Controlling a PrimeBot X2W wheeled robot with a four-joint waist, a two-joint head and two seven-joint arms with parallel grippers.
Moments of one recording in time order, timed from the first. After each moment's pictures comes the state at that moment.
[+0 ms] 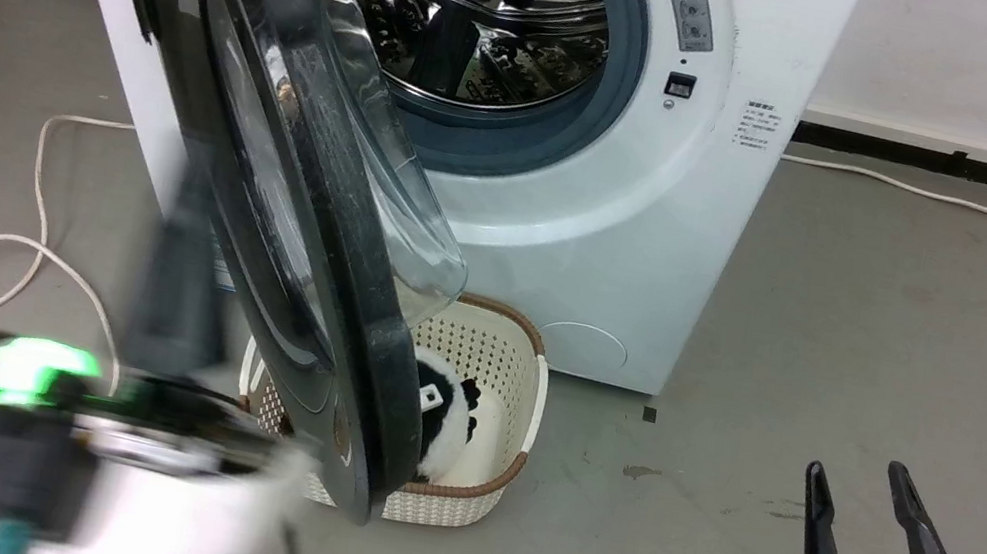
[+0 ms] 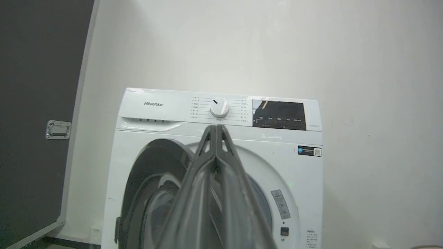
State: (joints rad) left arm -0.12 0.05 -0.12 -0.42 -0.10 0.11 -0.26; right arm 0.04 -0.05 -0.02 -0.01 0.11 0.13 -0.26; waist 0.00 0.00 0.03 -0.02
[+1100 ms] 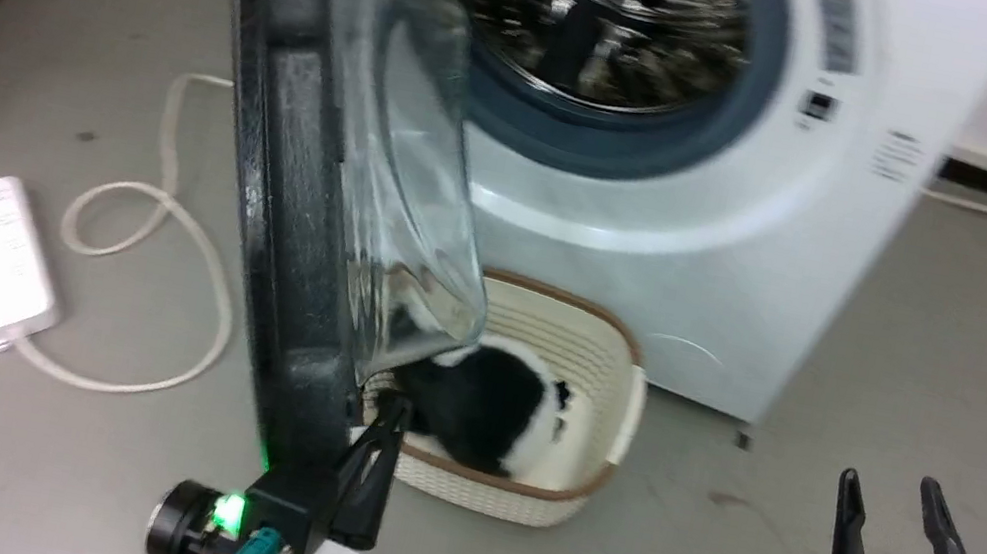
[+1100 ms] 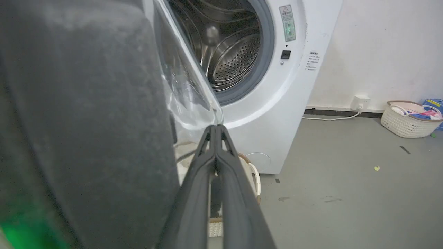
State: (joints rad) left arm -0.11 0.06 -0.37 0.20 -0.17 0.12 -0.26; right arm 0.04 -0.05 -0.05 0.02 0.15 0.13 -0.26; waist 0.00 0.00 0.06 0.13
